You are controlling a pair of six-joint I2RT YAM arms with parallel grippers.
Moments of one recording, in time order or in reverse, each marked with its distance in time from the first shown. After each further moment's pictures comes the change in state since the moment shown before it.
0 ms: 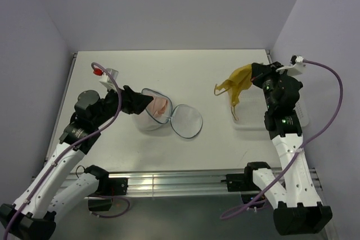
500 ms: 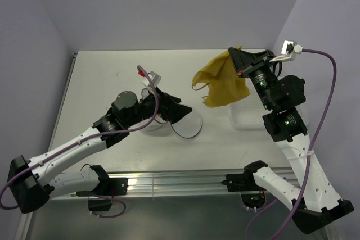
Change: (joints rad) left arm -0.408 0.269 0.054 0.314 -0.064 -0.050; right arm 0.319 0.009 0.216 0.085 -0.059 0.113
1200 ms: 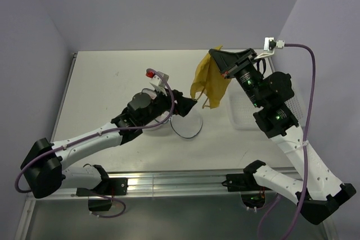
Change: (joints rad) left arm -0.058 0.211 -0.030 0.249 -0.253 0.071; right arm 0.190 0.084 0.026 0.091 -0.016 0.099
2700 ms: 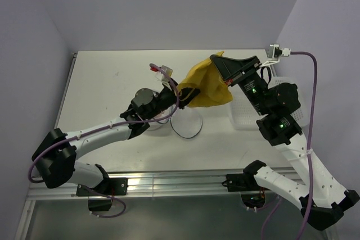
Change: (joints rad) left arm 0.016 0.141 0.043 0.282 0.135 -0.059; right arm 0.039 -0.074 -0.052 0.062 -0.028 0.060
